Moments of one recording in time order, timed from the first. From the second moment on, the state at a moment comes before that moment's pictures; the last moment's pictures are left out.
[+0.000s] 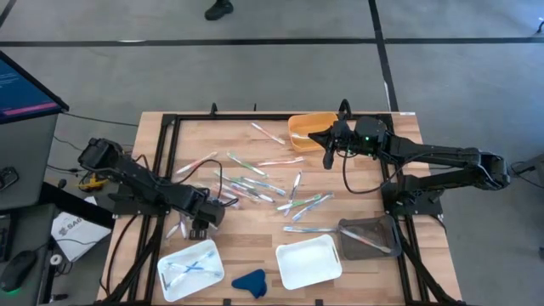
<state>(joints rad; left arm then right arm) -0.36 1.44 0.61 -0.67 -0.04 -0.38 -0.31 1.04 0.72 0.08 0.05 -0.03</state>
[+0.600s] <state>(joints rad) -0.32 1.25 0.61 -0.61 -0.27 -0.36 -0.31 1.04 0.72 0.09 0.05 -0.03</state>
